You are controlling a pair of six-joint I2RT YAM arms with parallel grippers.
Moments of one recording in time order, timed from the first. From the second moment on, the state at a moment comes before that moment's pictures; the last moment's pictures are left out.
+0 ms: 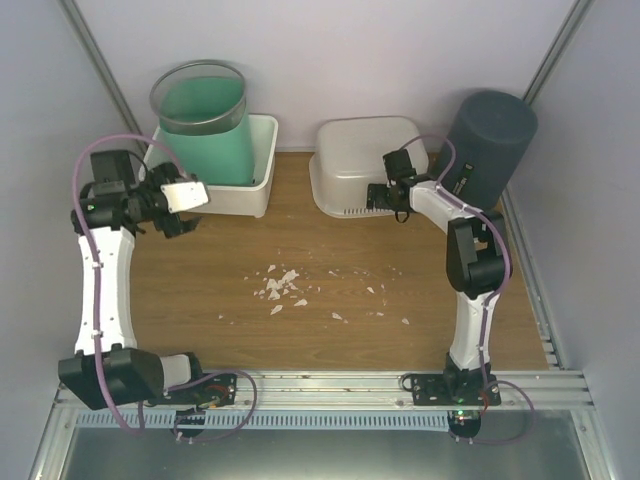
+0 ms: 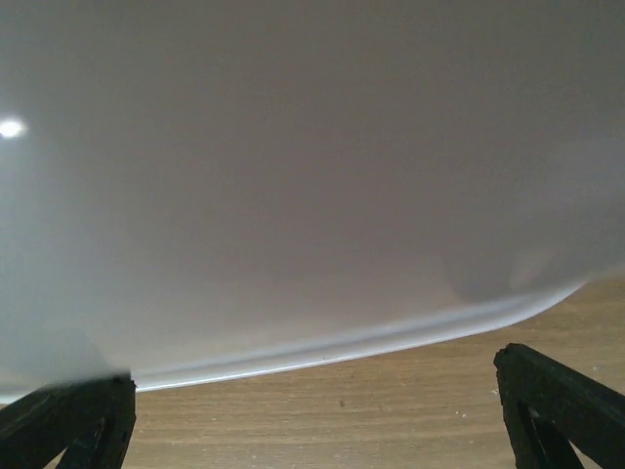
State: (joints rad) left arm 0.23 1.28 1.51 -1.01 0.54 1.38; right arm 0.27 2.04 1.54 -0.51 0.11 0.32
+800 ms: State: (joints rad) left arm 0.24 1.65 1.43 -0.85 0.46 1.58; right arm 0.46 1.94 1.44 -0.50 0.06 0.37
